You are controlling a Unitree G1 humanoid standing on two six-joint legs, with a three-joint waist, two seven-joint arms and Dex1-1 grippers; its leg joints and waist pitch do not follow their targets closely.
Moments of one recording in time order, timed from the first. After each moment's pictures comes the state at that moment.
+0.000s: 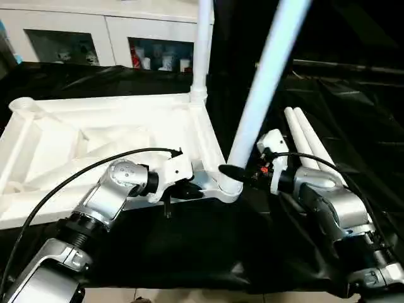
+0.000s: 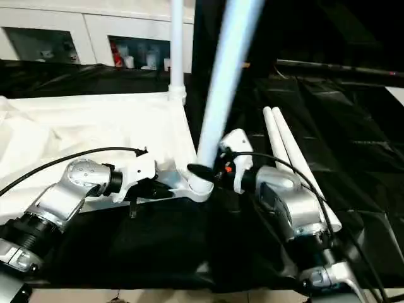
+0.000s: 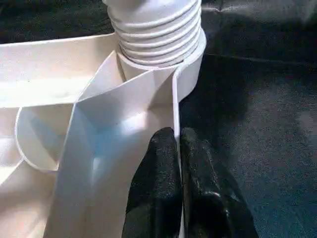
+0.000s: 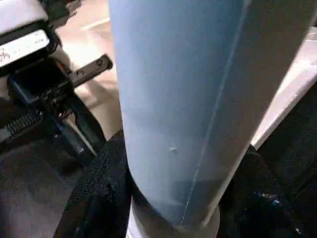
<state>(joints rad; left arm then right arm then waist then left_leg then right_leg) -0.56 0.43 -0.37 0.42 0.03 0.14 -1.13 -0.47 -0.36 0.20 0.27 0.30 0.37 0.88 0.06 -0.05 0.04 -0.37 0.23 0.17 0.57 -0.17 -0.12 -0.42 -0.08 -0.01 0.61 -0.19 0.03</state>
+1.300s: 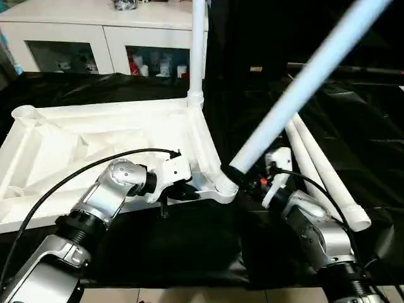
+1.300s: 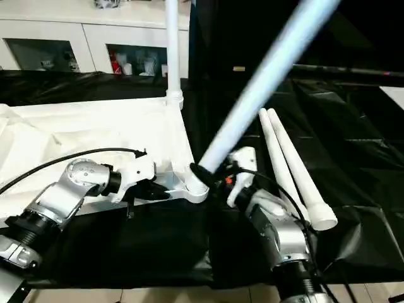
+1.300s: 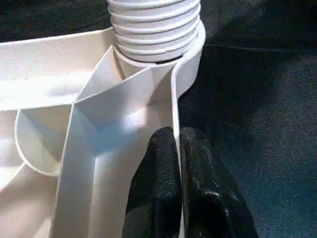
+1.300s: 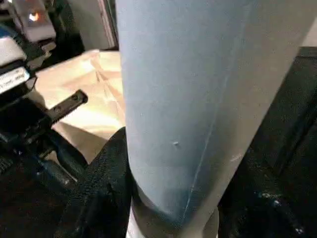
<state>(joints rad) -0.58 0.44 -0.39 0.49 0.05 0.11 -1.13 -0.28 -0.21 0.11 0.25 0.33 0.17 0.70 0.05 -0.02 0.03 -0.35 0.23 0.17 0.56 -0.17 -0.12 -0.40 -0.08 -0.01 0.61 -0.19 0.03</state>
